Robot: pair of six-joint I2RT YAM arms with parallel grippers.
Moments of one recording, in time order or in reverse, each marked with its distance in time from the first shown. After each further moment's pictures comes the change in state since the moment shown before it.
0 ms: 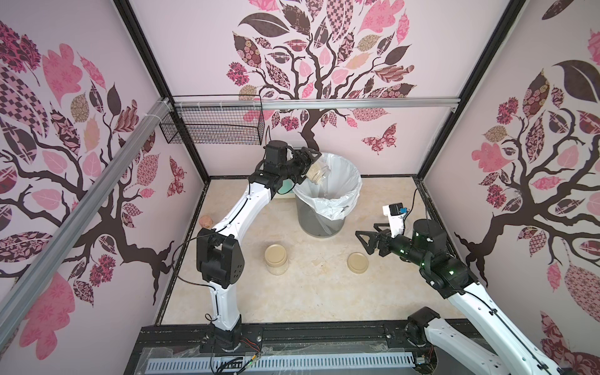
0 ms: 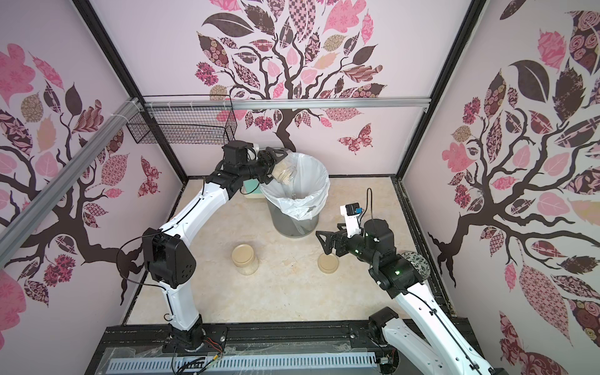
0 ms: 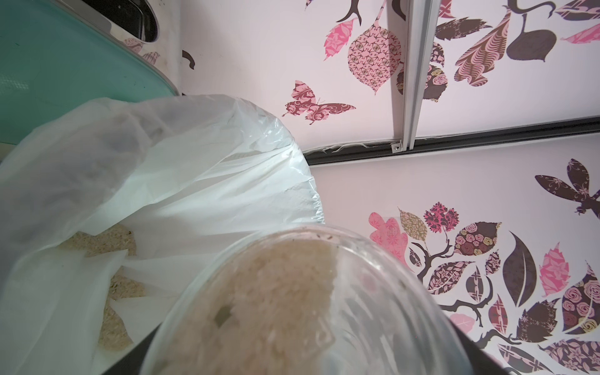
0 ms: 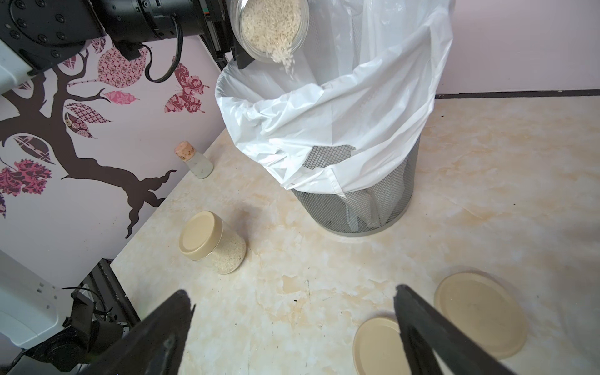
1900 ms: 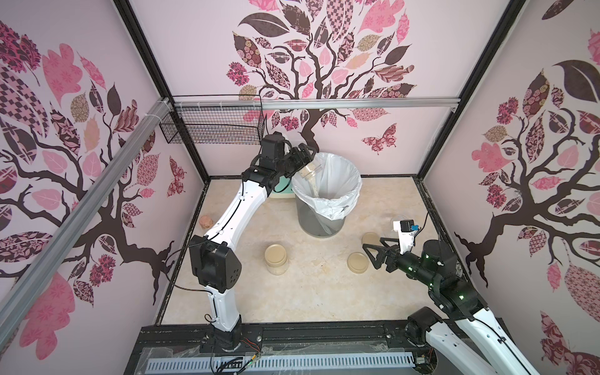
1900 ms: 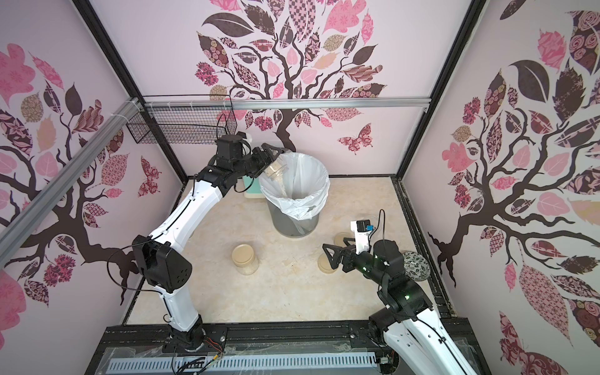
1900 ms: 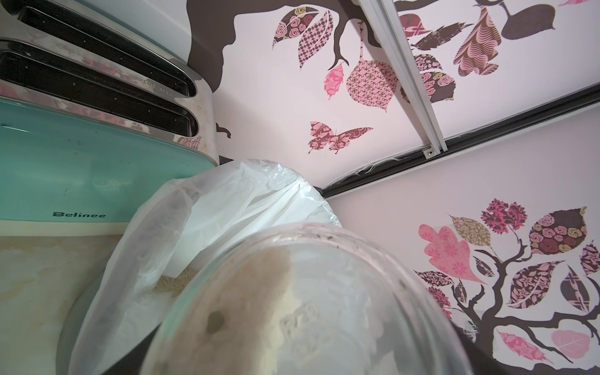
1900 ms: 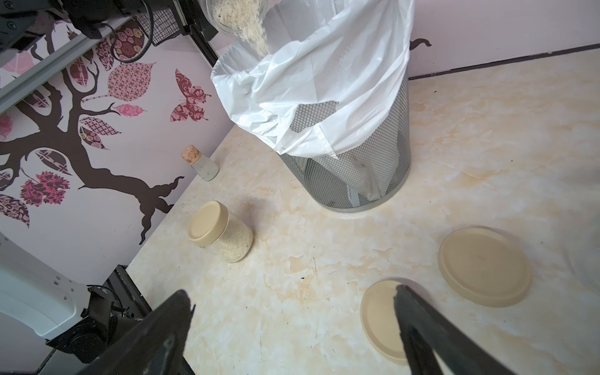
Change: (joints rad) left arm -0.013 -0.053 0.090 -0.167 -0.183 0.299; right arm 0.000 -0.257 -0.173 -0.038 0.025 0.109
